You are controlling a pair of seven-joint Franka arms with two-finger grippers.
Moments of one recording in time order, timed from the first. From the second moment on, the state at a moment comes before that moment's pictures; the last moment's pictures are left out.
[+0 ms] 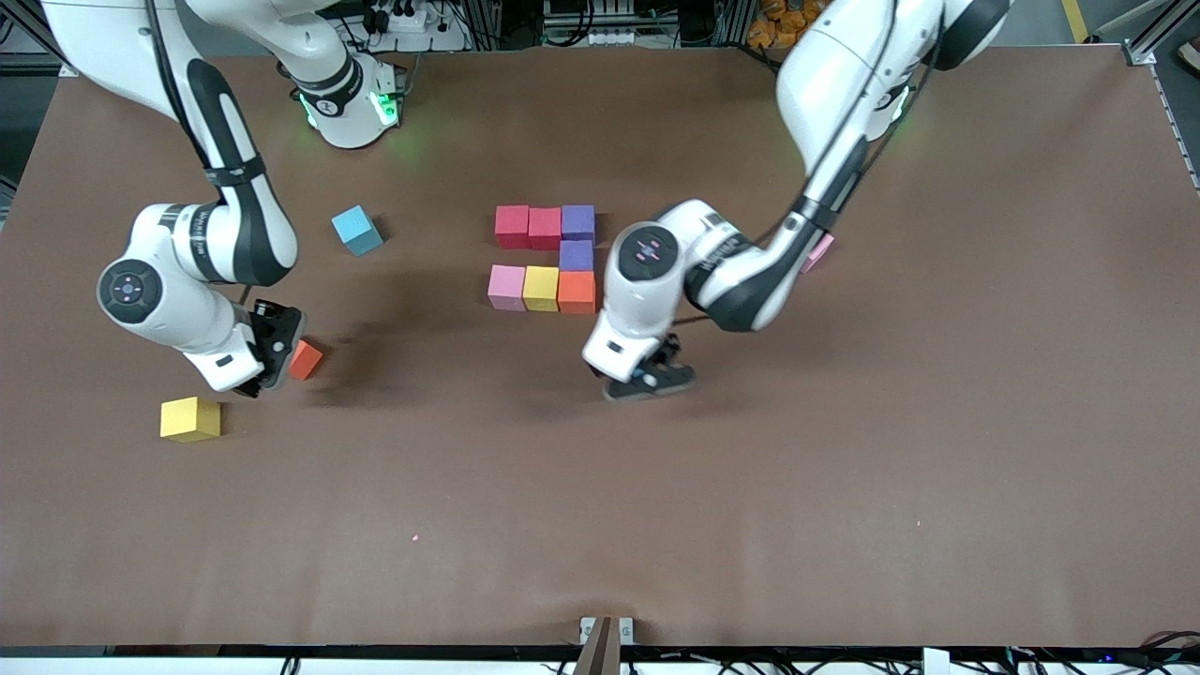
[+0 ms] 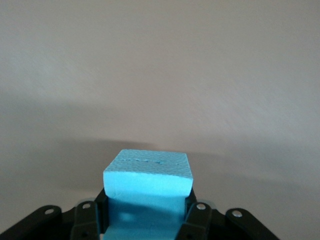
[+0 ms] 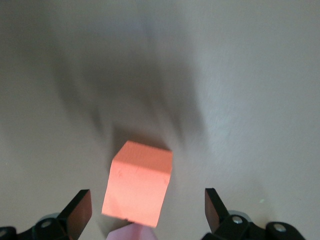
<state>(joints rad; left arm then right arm) -0.55 0.77 -0.28 -1.38 0.27 2.24 -1.09 0.26 0.33 -0.30 -2.11 0.04 2.31 -1.34</state>
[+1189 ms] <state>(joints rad) -0.80 0.88 -0.14 -1.30 0.27 2.41 -1.19 0.20 0.41 -0.27 -2.14 0.11 2.36 -1.32</state>
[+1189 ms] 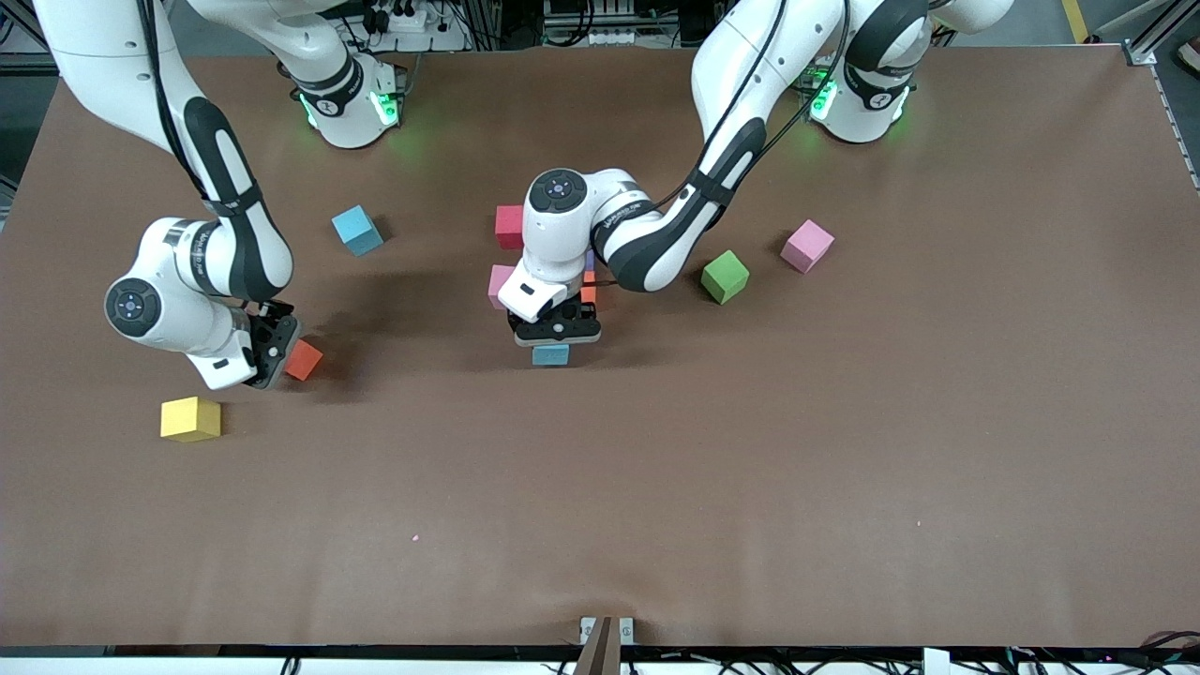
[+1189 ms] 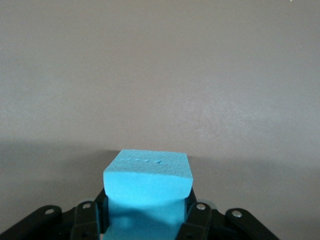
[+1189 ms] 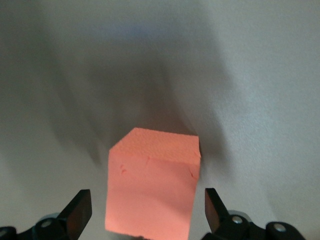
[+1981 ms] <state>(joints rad) -0.59 0.81 -0.12 -1.26 0.18 2.26 -1.26 0.20 0.44 -0.26 -2.14 0.13 2.40 -1.32</state>
